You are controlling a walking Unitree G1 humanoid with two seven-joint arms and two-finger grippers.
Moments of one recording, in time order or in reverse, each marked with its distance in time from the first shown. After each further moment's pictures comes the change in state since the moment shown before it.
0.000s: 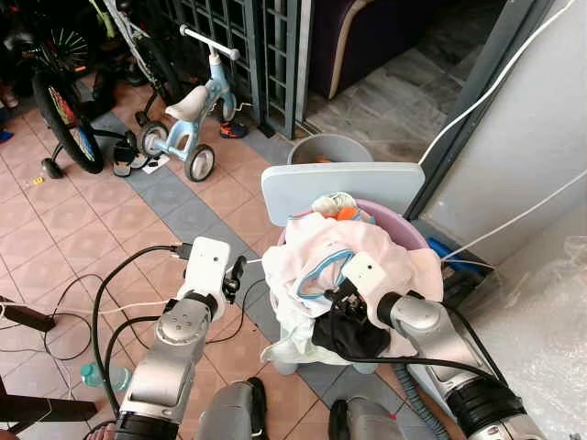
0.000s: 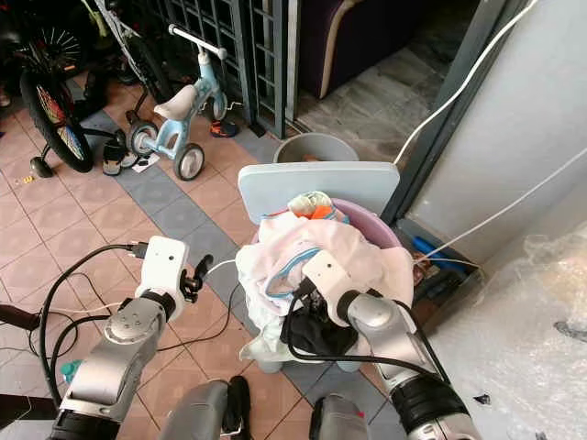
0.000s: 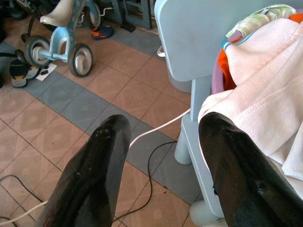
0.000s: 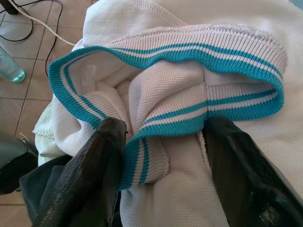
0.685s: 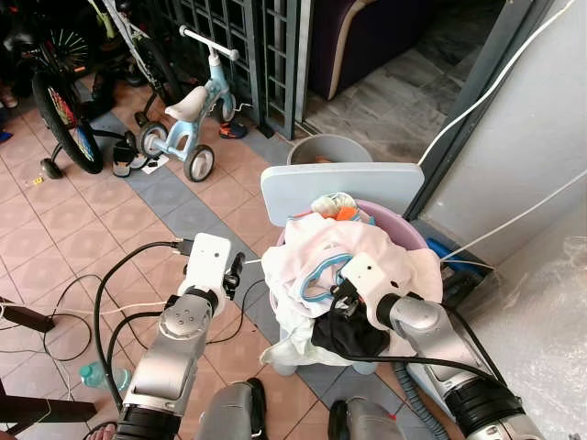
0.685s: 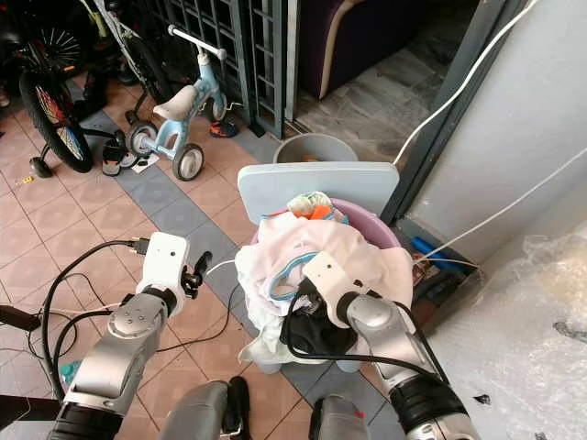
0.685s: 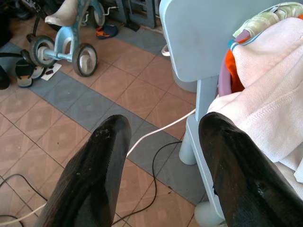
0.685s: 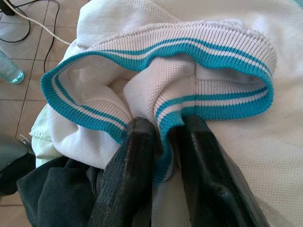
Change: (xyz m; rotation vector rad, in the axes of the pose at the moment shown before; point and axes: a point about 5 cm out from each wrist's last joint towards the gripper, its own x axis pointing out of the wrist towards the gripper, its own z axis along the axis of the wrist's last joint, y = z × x) left arm 0.006 0.001 0.001 0.014 0.011 0.021; right arm 0.000 -0.003 0.002 0.028 0.001 -0.019
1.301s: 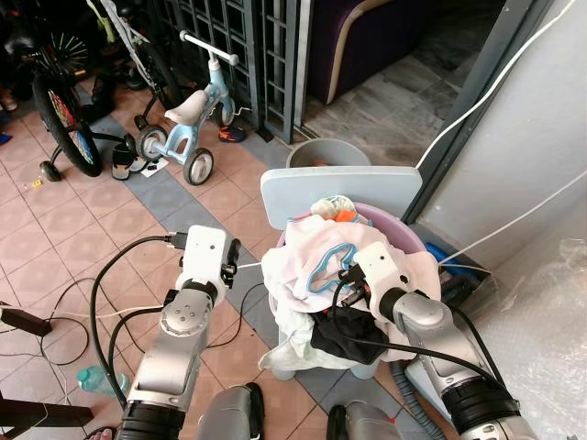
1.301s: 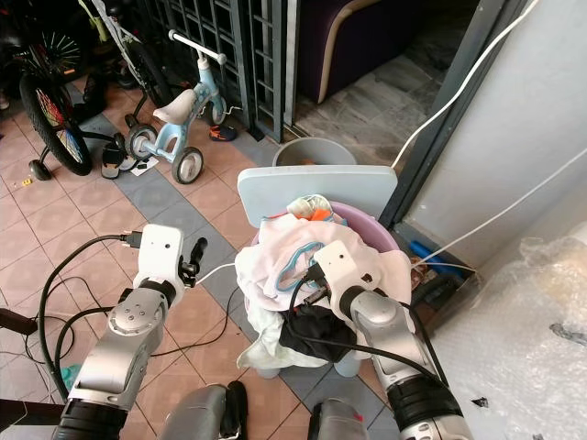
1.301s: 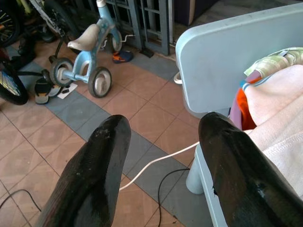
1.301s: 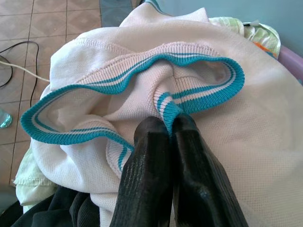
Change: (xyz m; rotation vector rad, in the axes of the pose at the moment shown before) left arm 0.004 0.000 0.015 -0.035 -0.109 0.066; right arm 0.000 -0.009 0.010 0.165 -0.114 -0.138
